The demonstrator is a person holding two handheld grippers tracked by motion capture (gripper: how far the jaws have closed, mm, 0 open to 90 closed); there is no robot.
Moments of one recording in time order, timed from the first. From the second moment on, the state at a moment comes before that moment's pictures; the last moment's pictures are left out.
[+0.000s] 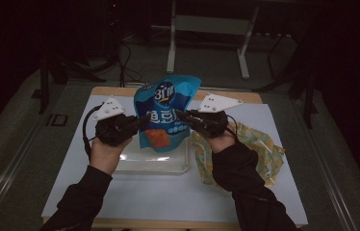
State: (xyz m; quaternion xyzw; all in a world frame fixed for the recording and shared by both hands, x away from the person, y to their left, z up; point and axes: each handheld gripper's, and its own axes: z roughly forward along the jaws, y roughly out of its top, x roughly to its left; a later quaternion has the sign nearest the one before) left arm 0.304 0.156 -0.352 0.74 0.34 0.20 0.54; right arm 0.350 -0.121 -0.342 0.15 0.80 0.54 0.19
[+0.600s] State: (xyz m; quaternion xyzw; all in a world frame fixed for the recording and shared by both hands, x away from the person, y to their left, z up) left arm 0.313 0.162 -0.393 0.74 0.35 0.18 0.54; right arm 0.358 -0.114 -0.380 0.16 0.81 0.53 0.18
